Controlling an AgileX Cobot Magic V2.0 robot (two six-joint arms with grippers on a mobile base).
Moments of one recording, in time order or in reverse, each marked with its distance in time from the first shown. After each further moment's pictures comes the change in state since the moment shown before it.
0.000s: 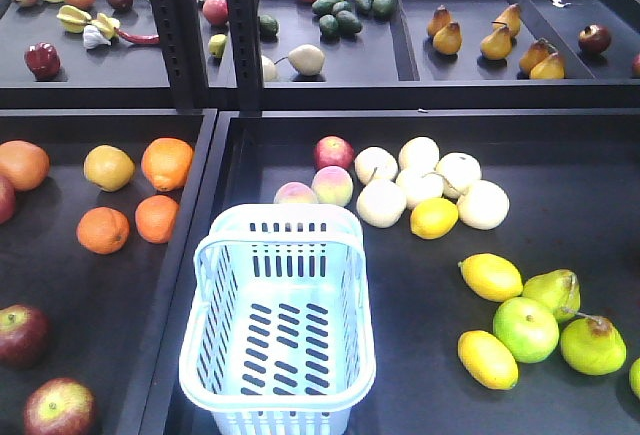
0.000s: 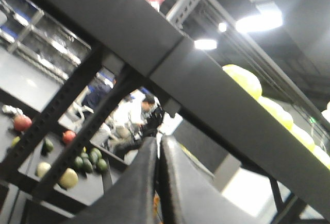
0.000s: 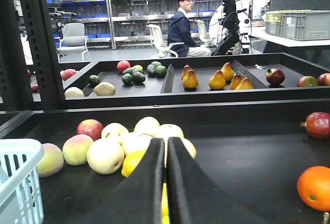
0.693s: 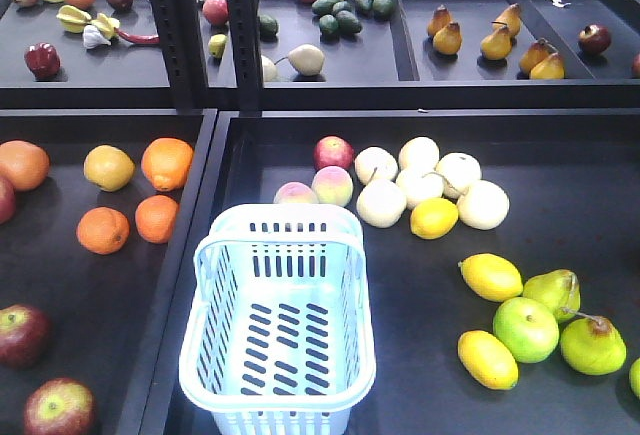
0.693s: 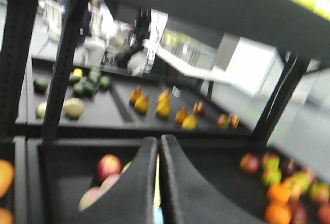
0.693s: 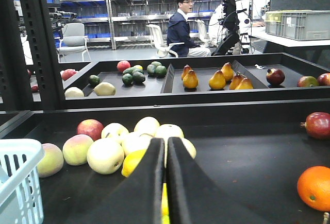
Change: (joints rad) left arm -0.285 0.404 -0.280 0.000 0.218 0.408; right arm 0.000 0.000 0.000 0.000 0.000 0.000
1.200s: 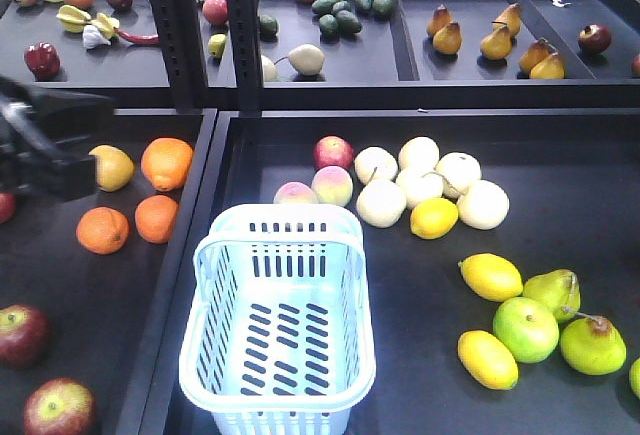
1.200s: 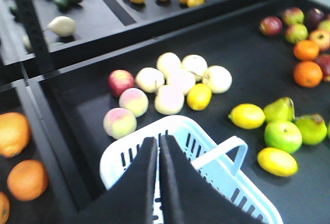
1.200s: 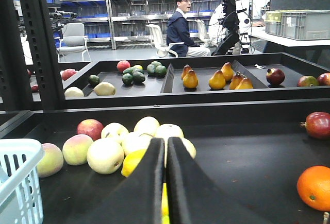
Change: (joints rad) left arm -0.007 0.351 -0.254 -0.171 0.303 0.459; right arm 0.000 0.000 0.000 0.000 0.000 0.000
